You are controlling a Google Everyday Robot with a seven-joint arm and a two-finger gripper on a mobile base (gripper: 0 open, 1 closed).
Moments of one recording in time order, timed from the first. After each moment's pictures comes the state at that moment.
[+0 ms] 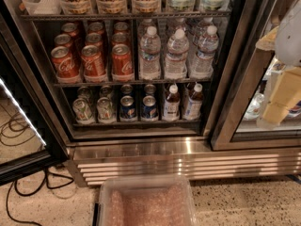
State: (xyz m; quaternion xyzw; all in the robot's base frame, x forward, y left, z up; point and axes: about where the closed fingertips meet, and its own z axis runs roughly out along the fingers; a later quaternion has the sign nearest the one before) arm 0.438 -0.217 0.976 -0.60 0.78 -0.03 0.16
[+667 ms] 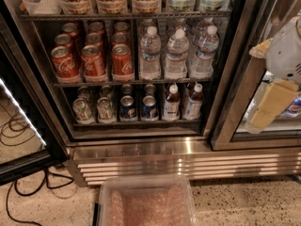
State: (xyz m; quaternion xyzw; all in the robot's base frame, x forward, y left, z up) arm 0.453 -0.210 0.949 -0.60 0.78 -0.02 0.20
